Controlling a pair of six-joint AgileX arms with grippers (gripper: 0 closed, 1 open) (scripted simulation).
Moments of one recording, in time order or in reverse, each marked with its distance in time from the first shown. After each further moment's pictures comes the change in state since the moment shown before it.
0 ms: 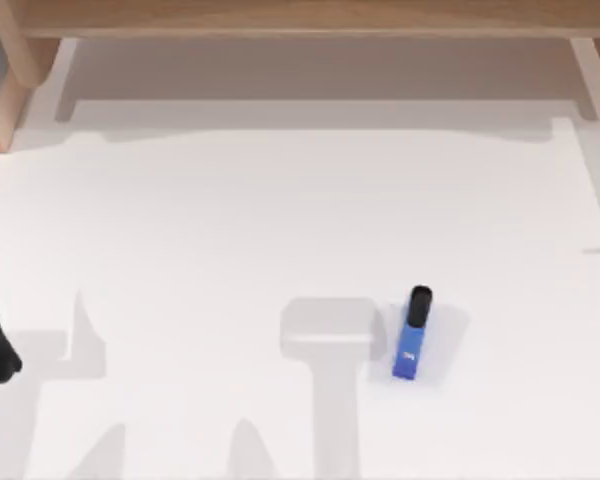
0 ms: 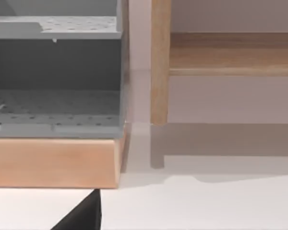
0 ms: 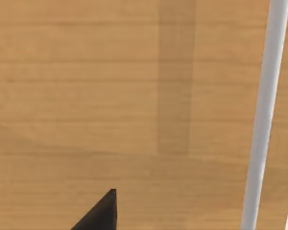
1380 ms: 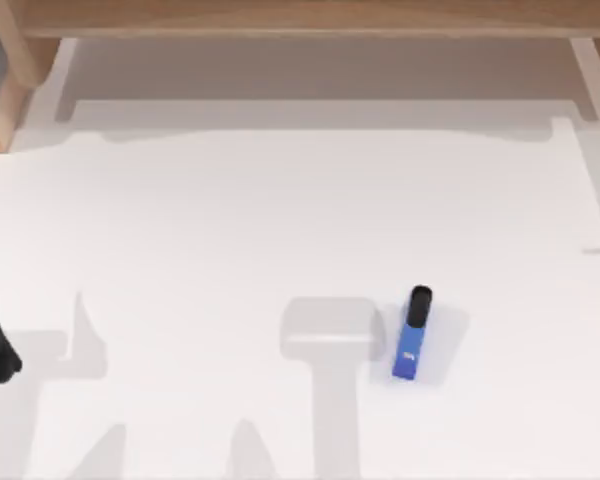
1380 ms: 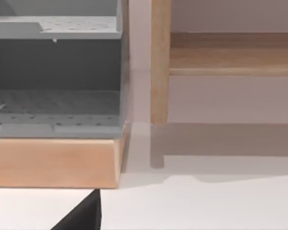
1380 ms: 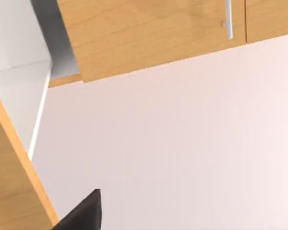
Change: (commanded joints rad) left arm 0.000 0.000 0.000 0.000 0.000 0.000; right arm -0.117 -0.250 0.095 -0.206 0.063 0.286
